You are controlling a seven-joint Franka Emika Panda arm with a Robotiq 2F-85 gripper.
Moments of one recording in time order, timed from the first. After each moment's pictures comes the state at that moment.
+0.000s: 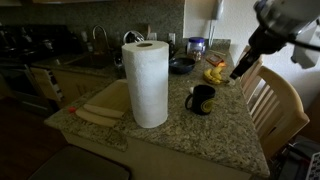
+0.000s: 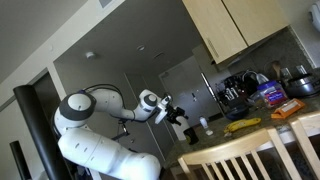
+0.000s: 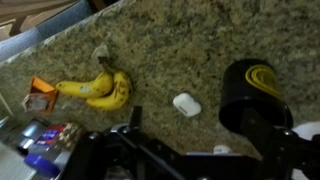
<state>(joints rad) 0.03 -0.66 0.29 -2.60 -0.29 2.33 0.30</state>
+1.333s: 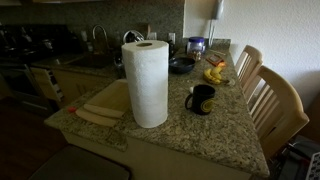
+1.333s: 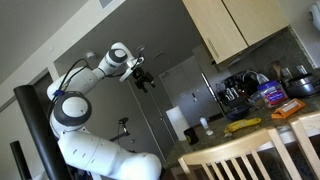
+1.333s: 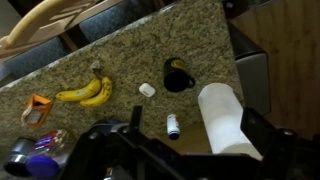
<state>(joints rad) 0.10 -0.70 0.12 -1.80 0.06 1.40 0.11</state>
